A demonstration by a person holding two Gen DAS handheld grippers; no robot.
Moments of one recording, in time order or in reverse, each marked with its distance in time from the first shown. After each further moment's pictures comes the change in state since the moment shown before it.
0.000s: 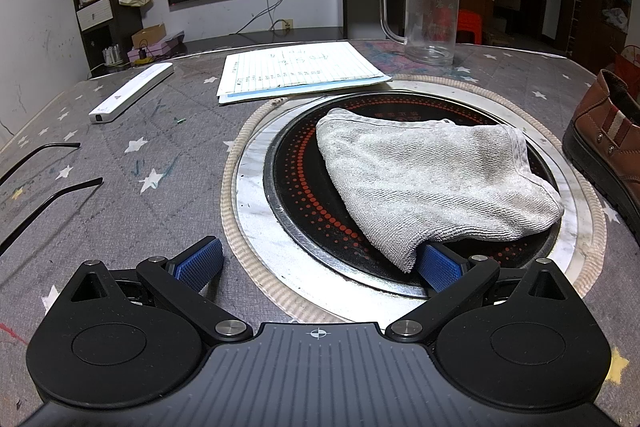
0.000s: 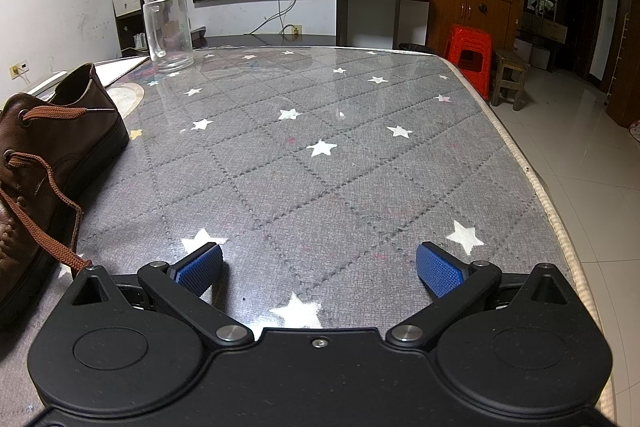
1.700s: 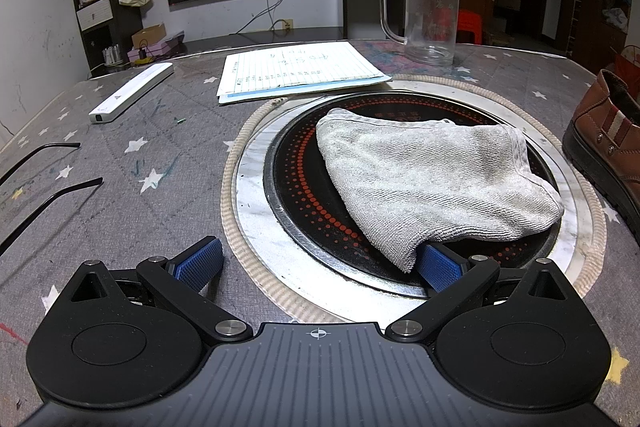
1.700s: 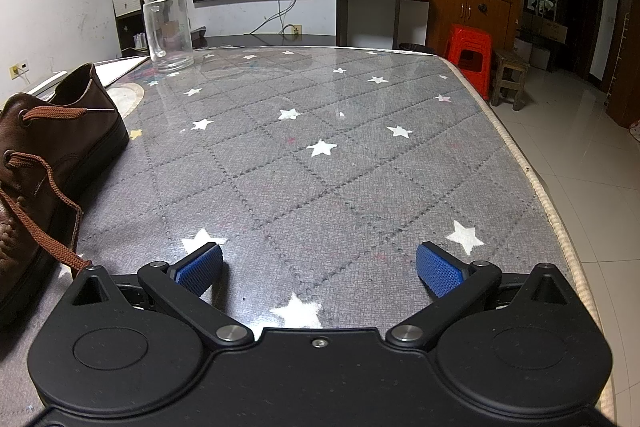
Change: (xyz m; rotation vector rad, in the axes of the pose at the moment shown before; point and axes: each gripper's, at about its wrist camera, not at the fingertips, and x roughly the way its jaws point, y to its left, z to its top) left arm 0.001 0.002 0.000 0.000 0.000 0.000; right arm 0.000 0.000 0.000 0.000 0.000 0.000
